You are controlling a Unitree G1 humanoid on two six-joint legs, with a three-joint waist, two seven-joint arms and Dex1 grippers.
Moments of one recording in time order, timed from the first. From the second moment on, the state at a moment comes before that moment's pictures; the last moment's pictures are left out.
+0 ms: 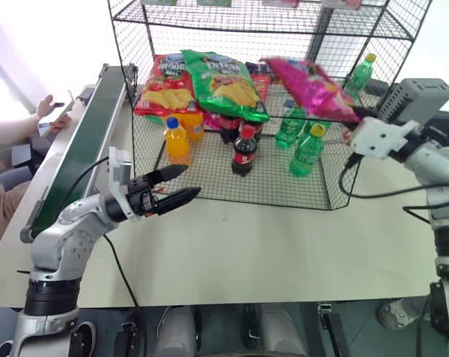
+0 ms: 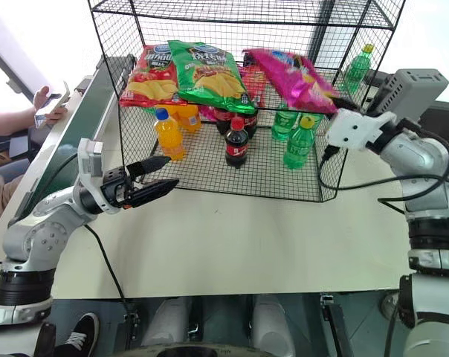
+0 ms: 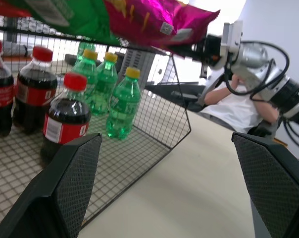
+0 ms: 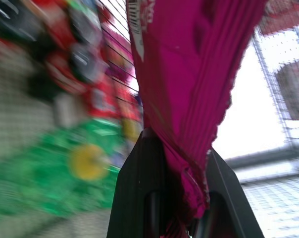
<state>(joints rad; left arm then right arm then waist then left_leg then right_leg) -0.26 0.55 0.16 -0.20 -0.81 0.56 -0.97 -0.64 -0.83 -0.08 0.36 -0.36 -0.51 0.48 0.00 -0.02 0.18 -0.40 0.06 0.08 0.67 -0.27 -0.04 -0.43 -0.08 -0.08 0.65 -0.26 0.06</state>
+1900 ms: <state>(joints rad) -0.19 0.60 0.26 -0.22 -0.66 0.44 -0.83 -0.48 -0.75 -0.23 -0.26 0.76 0.24 0.83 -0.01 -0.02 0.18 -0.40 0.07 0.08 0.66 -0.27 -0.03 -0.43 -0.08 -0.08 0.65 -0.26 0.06</state>
